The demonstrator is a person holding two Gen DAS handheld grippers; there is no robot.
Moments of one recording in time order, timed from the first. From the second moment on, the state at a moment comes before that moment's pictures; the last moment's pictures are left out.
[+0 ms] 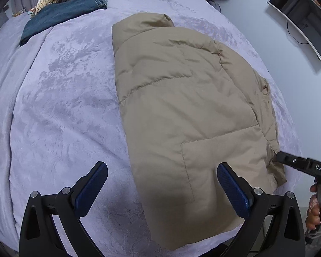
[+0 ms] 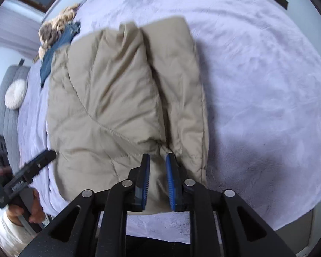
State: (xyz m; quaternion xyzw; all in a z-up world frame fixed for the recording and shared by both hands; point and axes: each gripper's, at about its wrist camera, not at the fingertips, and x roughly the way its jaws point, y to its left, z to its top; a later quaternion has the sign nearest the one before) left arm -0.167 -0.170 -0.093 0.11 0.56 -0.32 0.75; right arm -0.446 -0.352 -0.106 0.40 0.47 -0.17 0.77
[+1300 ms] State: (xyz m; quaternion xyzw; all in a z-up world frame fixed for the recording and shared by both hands) left arm -0.135 -0.193 -0.094 0.07 0.60 -0.26 0.75; right arm -0.416 -0.438 -0.134 0.44 0.49 -0.14 0.74
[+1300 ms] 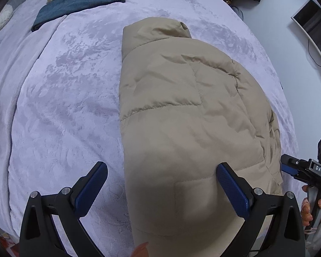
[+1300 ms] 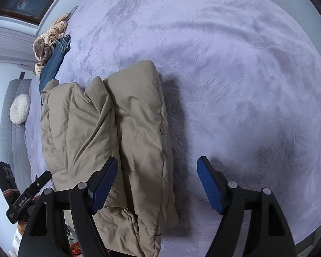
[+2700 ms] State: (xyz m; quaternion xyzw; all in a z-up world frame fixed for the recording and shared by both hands) left arm -0.066 -0.165 -0.186 -0.16 0.67 -0.44 0.58; right arm -0.311 -0.424 -0.207 0.49 0.51 0.12 0.70
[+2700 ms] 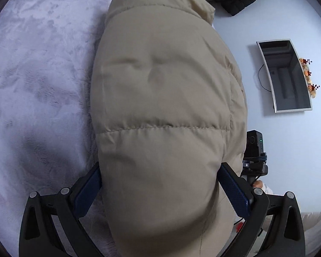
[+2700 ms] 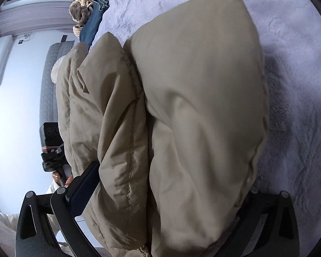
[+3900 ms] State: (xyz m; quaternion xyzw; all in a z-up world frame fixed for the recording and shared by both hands) left arm -0.113 -0.209 -0.089 -0.02 0.61 -0.36 0.70; right arm -0.287 -0.392 -0.166 0.52 0.49 0.11 0.69
